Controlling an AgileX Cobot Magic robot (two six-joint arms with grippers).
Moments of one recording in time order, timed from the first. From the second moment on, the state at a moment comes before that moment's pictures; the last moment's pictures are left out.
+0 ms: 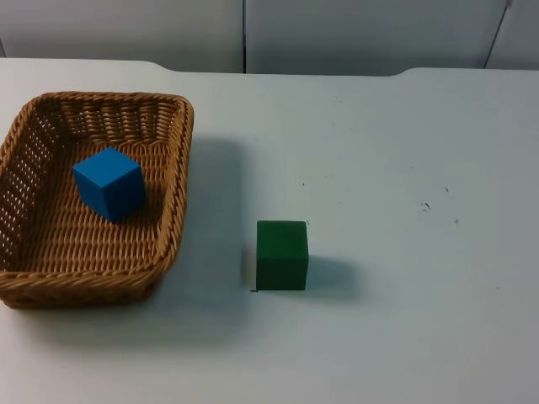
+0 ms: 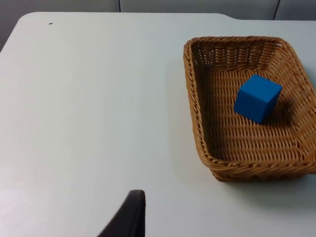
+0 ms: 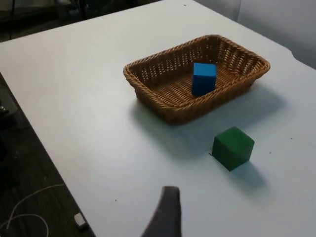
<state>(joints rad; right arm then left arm) 0.92 0.12 -0.58 0.00 0.94 -0.08 0.07 0.01 -0.51 -0.06 1.09 0.03</state>
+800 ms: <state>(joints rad) 0.93 0.00 -0.51 -0.06 1.10 0.00 0.07 0.01 -0.51 -0.06 1.09 0.03</state>
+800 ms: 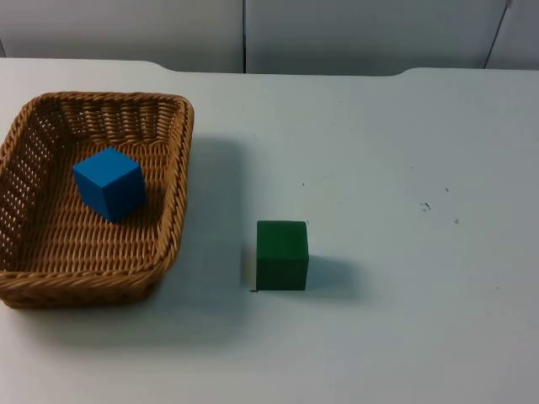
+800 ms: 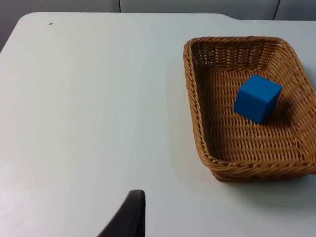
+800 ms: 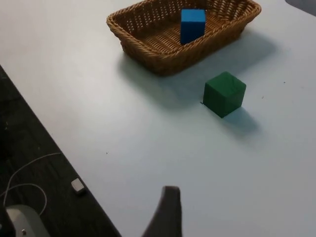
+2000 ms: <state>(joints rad) 0.90 0.00 -0.51 -0.08 1.09 0.03 0.07 0.01 -0.51 -0.06 1.09 0.02</state>
